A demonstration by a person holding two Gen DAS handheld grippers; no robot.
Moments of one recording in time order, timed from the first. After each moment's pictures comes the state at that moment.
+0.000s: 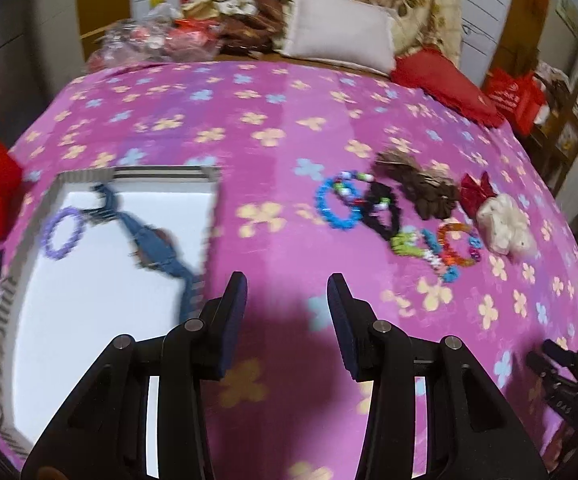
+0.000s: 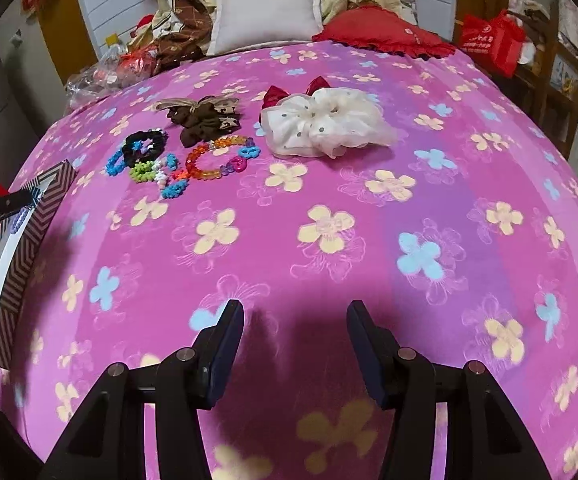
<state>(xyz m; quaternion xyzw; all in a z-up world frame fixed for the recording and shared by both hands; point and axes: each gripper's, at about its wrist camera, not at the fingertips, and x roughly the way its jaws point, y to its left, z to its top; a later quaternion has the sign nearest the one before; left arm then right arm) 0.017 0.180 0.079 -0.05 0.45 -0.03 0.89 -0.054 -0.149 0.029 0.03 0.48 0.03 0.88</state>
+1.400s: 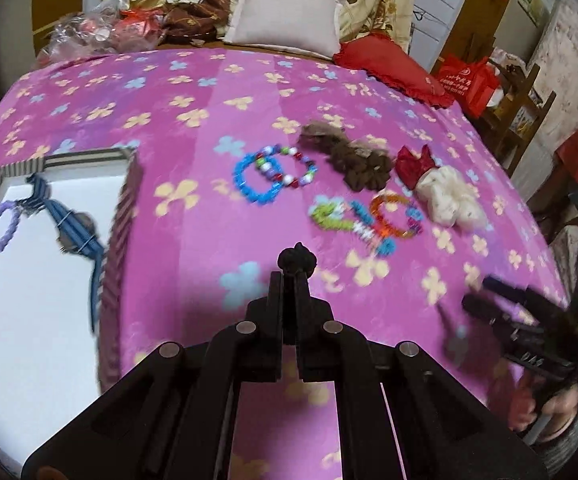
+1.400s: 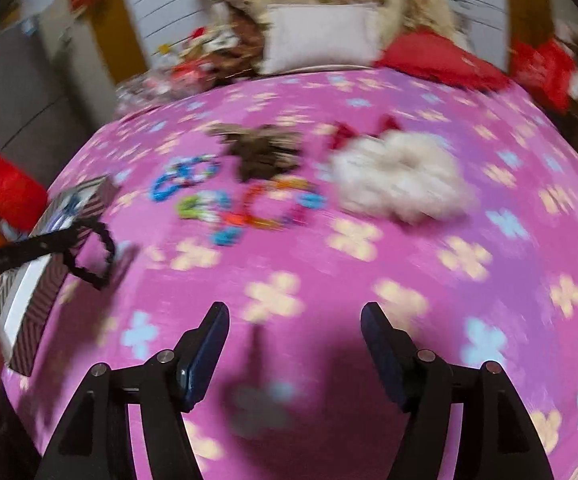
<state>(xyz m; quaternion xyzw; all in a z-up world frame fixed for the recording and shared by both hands) 0.003 0.150 0.069 -0.06 0.45 -0.12 0.88 -0.008 -0.113 0.037 0.02 0.43 0.14 0.89</state>
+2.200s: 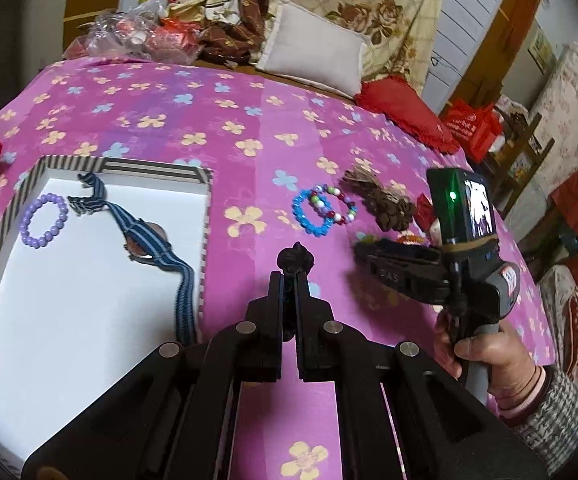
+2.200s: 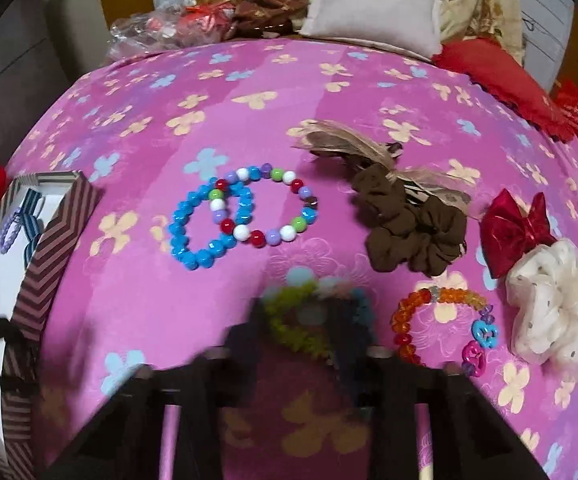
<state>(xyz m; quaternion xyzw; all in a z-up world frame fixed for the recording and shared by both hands) -0.011 0.230 0.091 -0.13 0.41 -0.10 0.90 0.112 0.026 0.015 -0.05 0.49 0.11 0.86</state>
